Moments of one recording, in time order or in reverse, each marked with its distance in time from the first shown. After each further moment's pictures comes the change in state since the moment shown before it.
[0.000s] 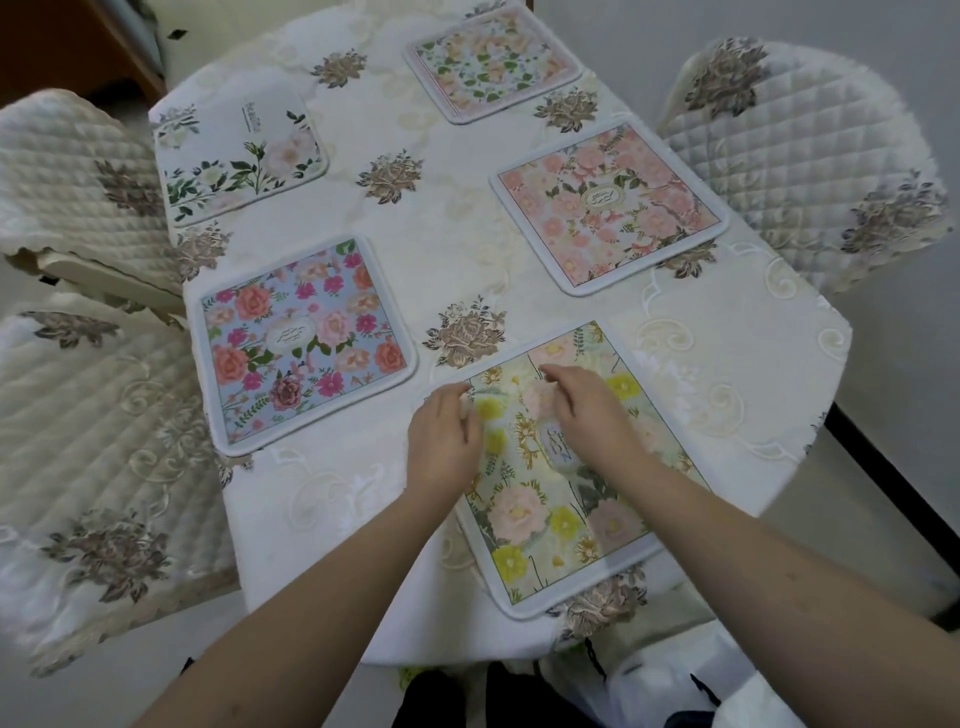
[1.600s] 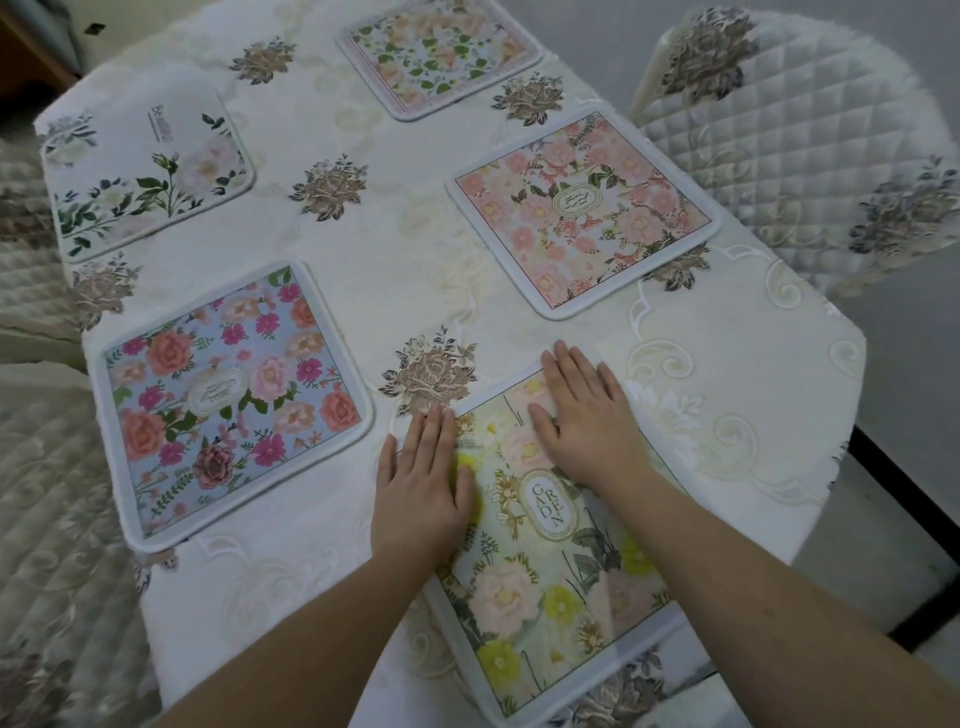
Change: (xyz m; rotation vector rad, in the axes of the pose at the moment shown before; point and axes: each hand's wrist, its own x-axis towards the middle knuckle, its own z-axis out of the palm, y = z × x) left_hand 0.031 -0.026 0.033 0.444 -0.184 0.159; right_hand 0.055 0.052 0.017 -0.519 -0.037 0.053
